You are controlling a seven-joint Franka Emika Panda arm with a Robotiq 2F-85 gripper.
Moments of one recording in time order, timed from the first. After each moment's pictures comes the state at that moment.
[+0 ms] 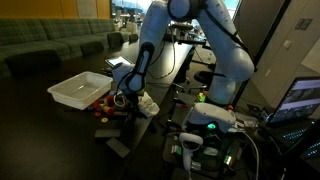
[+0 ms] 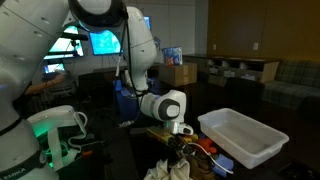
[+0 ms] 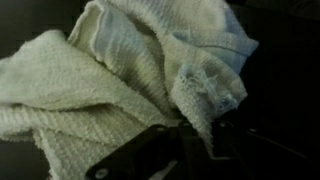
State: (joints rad) arm 0.08 0.74 -0.04 -2.12 -0.34 2.52 0.08
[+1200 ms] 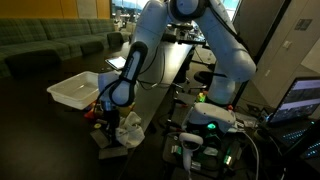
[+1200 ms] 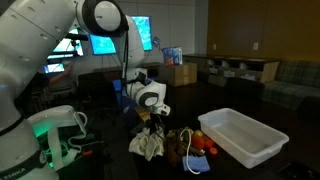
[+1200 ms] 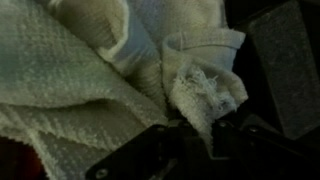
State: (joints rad) arm 0.14 0.77 0.26 -2.10 0.05 2.75 0.11
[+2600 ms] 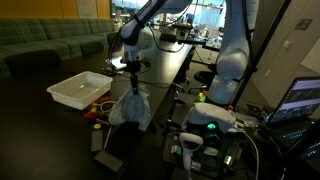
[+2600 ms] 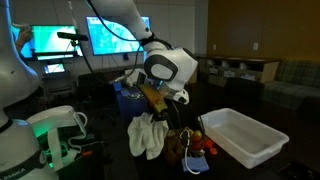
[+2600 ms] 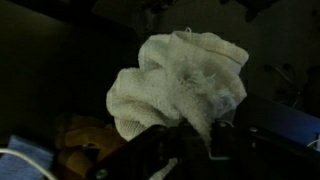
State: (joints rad) arm -0.31 0.25 0.29 -2.28 0.39 2.11 -0.61
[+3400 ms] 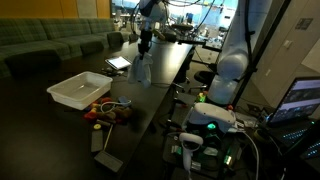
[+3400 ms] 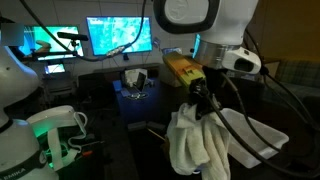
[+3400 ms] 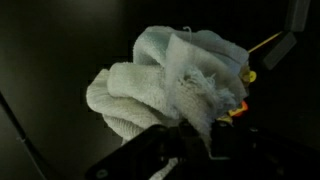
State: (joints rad) arm -0.29 0.08 -0.11 -2.12 0.30 2.09 -0.46
